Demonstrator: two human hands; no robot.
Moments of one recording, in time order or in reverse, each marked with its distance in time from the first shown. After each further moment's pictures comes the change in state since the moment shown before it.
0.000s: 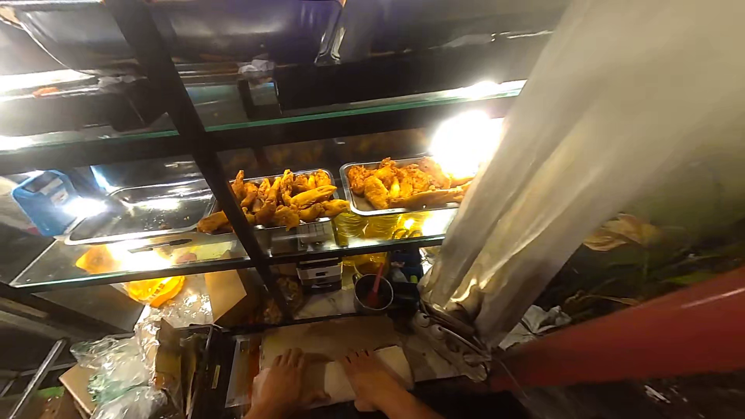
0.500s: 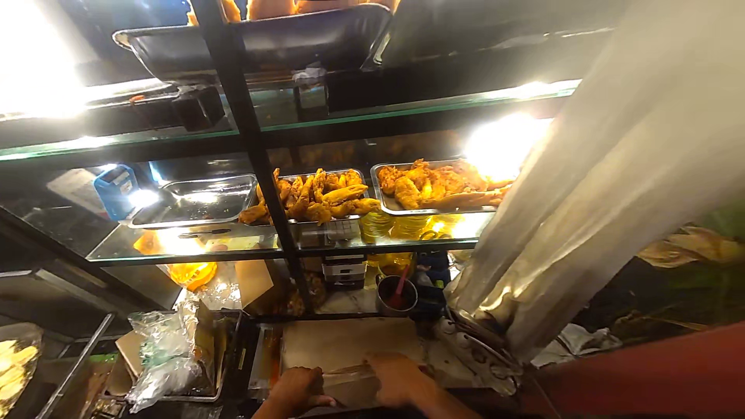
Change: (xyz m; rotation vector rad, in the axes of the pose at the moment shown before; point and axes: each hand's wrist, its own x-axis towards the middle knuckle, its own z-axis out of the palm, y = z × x) left_hand -0.010 -0.028 0.029 -0.146 -0.134 0.048; right_hand -0.020 0.008 -0.029 0.035 -0.087 -0.019
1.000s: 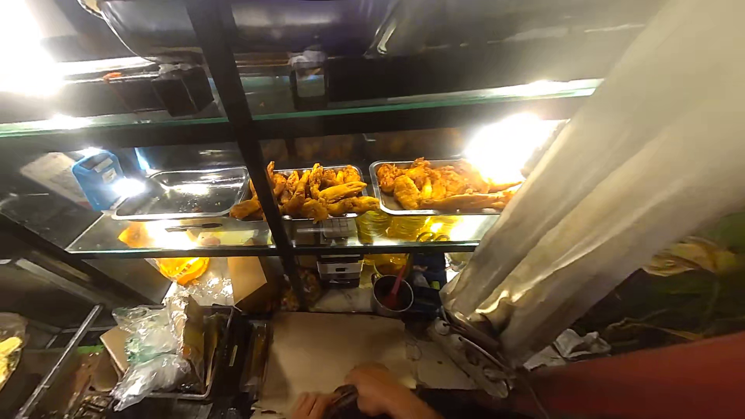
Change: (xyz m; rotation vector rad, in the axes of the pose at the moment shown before) left_hand -0.080 0.096 0.040 -0.455 0.610 0.026; right_hand 0.015 -0.031 0.012 -0.008 -0.154 -0.085
